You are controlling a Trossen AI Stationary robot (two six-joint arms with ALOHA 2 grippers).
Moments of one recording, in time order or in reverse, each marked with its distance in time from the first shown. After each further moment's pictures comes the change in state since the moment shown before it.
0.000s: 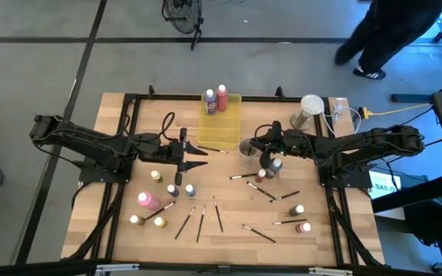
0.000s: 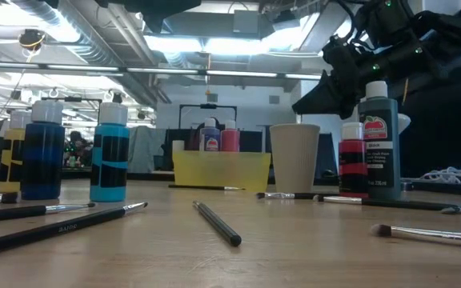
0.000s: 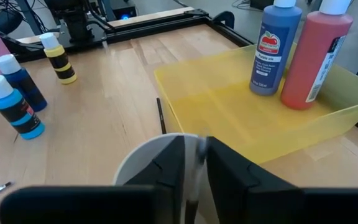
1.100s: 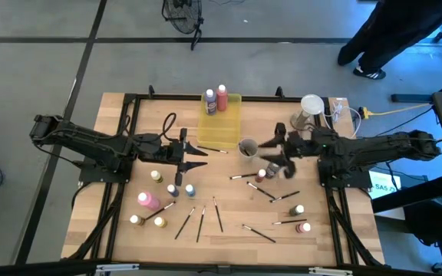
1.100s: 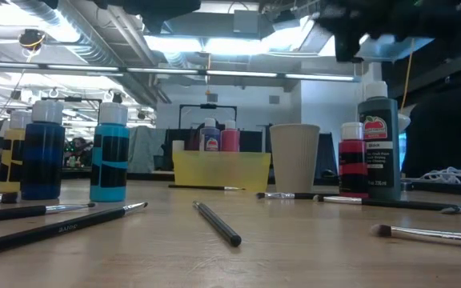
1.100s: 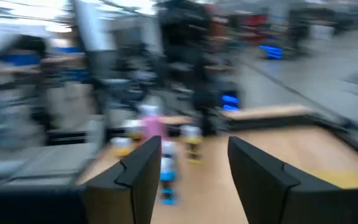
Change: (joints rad) left arm 0.000 0.000 0.000 -0.027 0.000 -0.001; right arm 0.093 -0.329 0.001 0.076 -0.371 -0.030
